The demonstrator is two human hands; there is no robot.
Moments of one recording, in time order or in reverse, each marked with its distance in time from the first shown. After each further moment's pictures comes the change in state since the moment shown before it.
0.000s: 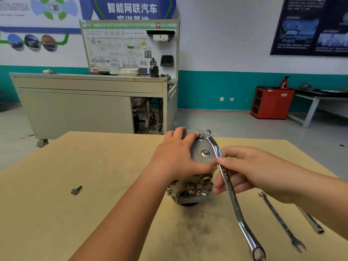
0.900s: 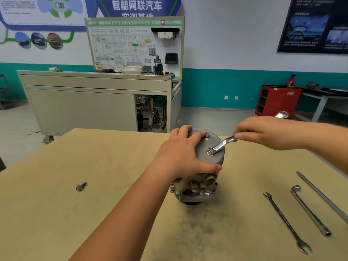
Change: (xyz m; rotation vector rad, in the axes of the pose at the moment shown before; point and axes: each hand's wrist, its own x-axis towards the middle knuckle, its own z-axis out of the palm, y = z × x) left_hand -0.001 0.000 -0.005 -0.001 -0.055 0.015; right_hand 0.048 -0.017 -0.077 -1.128 0.083 -0.103
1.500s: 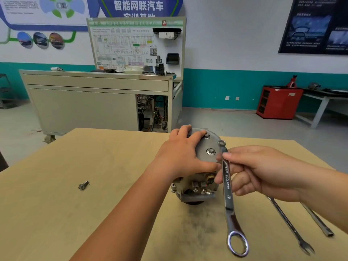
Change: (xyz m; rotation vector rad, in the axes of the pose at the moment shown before) left_hand 0.000 -0.006 0.003 -0.021 0.032 -0.009; right_hand -0.042 -0.067 0.042 1.481 -0.210 0.130
